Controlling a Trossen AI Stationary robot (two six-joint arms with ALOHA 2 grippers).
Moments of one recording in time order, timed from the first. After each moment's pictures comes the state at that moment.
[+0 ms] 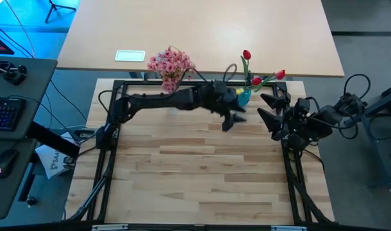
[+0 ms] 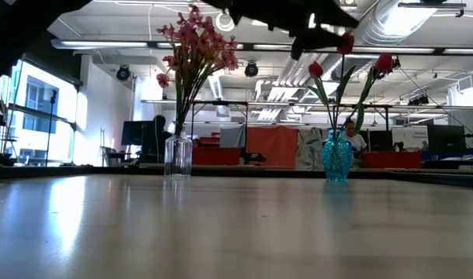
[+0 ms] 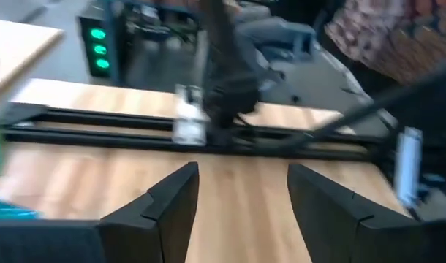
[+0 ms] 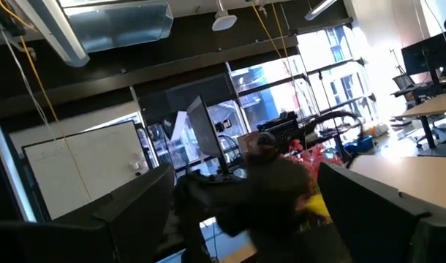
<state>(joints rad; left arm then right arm) 0.17 2.16 2.00 -0.23 0.29 -0.05 0.54 0.79 0.82 0.51 0.91 -0.09</state>
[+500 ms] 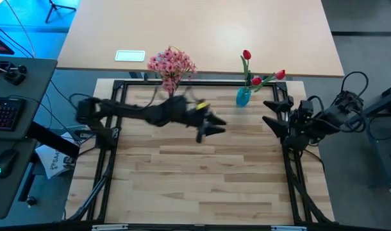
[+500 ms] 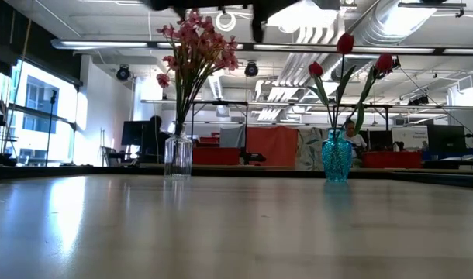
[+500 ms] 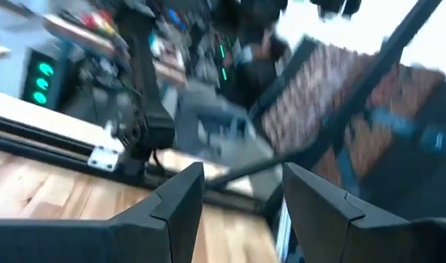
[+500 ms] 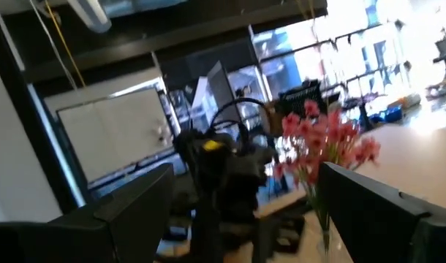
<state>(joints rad) 0.06 1.74 1.28 0.42 0.29 -0.44 0.63 0.67 0.82 0.22 0.91 0.04</state>
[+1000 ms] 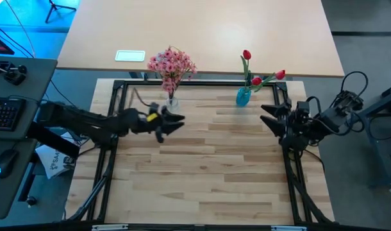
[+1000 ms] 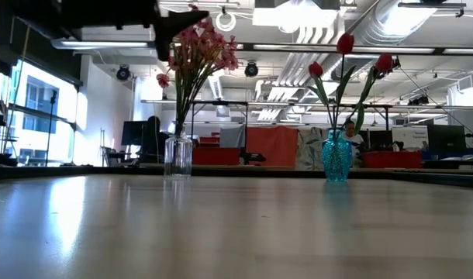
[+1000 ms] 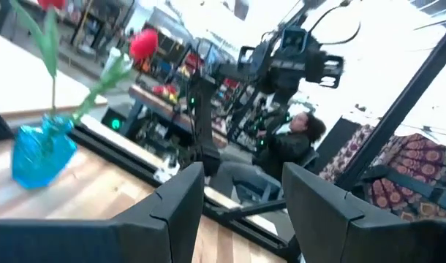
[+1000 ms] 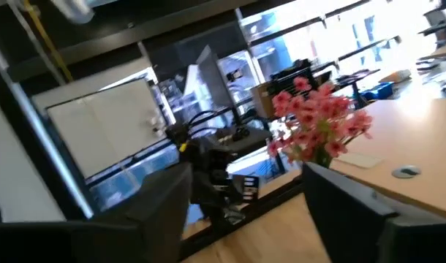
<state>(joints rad) 0.00 1.20 0.51 0.84 -0.10 -0.54 0.63 0.67 0.82 0.11 0.95 0.18</state>
